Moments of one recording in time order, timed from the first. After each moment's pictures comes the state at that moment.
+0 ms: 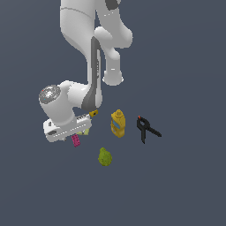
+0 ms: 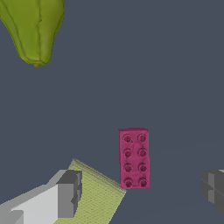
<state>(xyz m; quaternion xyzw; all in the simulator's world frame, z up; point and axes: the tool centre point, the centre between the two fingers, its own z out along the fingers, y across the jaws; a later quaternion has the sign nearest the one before) 0.027 -0.200 0.075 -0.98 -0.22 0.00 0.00</state>
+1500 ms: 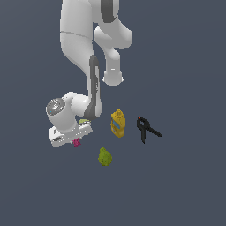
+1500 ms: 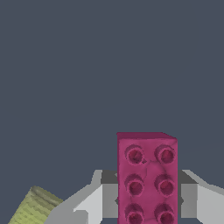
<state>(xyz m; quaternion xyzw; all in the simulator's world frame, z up) 0.024 -0.207 0.012 -0.97 -0.23 0.00 0.00</state>
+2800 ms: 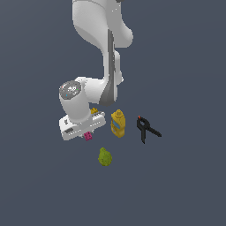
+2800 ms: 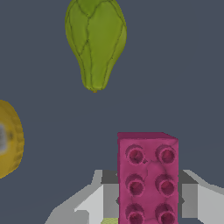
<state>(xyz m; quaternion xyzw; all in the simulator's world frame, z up) 0.026 -0.131 0.091 -0.97 -0.23 0.00 0.00</state>
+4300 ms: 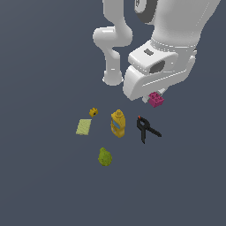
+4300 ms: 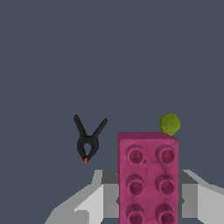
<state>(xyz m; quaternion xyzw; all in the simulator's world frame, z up) 0.041 0.122 0.358 -0.97 -0.23 0.00 0.00</state>
